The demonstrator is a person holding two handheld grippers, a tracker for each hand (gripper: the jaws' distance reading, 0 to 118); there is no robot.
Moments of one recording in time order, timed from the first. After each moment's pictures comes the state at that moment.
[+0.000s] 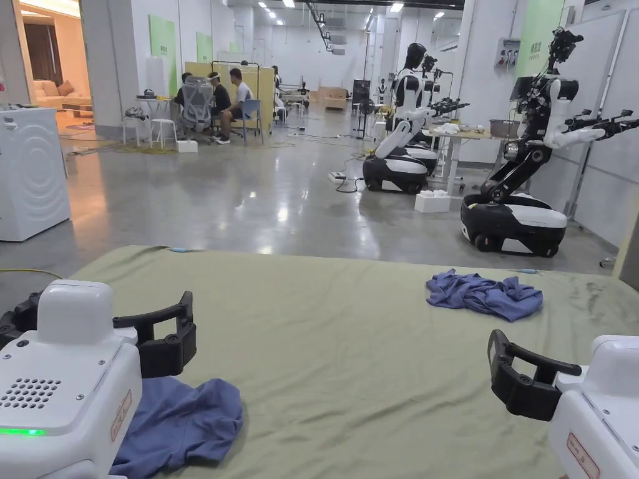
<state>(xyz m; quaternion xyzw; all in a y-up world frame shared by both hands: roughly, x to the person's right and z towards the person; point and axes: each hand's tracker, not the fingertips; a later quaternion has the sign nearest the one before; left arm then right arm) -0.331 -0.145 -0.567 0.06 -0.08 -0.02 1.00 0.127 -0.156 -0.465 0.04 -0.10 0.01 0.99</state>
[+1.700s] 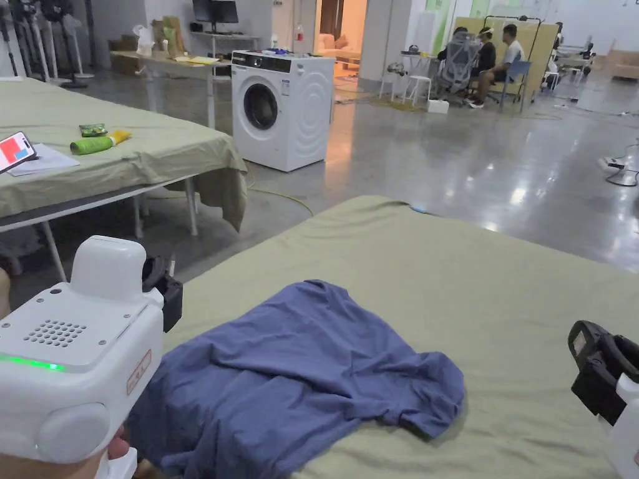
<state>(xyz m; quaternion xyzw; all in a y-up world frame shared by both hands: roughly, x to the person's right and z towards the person) -0.516 -0.171 -0.482 -0.04 0.15 -0.04 0.99 -0.047 -0.179 -0.598 -0.03 0.18 -0.03 0.98</state>
